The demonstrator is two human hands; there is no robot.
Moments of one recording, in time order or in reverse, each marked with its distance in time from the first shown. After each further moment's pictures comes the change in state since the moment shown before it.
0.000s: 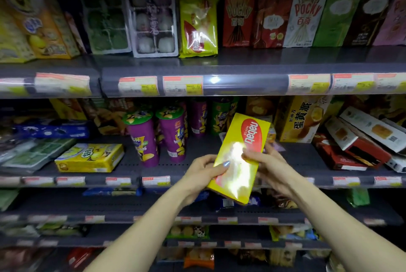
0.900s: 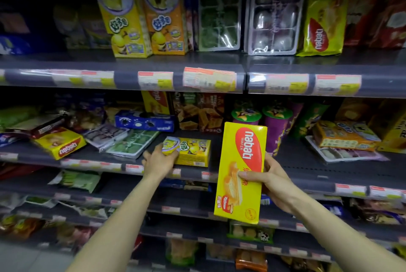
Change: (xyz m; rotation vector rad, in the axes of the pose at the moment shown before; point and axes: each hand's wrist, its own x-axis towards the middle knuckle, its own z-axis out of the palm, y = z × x) left_hand -0.077 -0.033 -0.341 0.565 0.764 -0.184; right_hand 0.010 0.092 0.246 -0.182 -0.168 -0.055
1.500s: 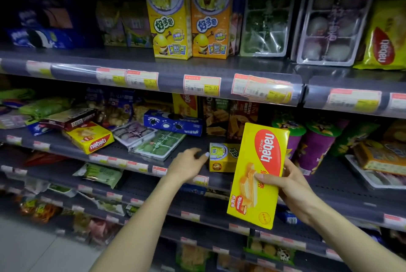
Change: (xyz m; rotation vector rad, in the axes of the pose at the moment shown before) left_hand 0.022 -0.004 -0.022 0.153 -0.168 0.273; right_hand 0.036 -0.003 0.043 -0.014 -0.040 -0.050
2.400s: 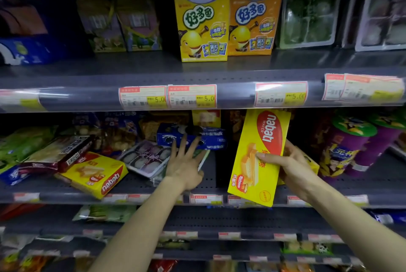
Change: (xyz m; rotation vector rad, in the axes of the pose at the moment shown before) left_hand 0.099 -0.103 -0.076 0.919 -0.094 0.423; right_hand 0.099 0.010 0.121 0.085 0.281 -0.017
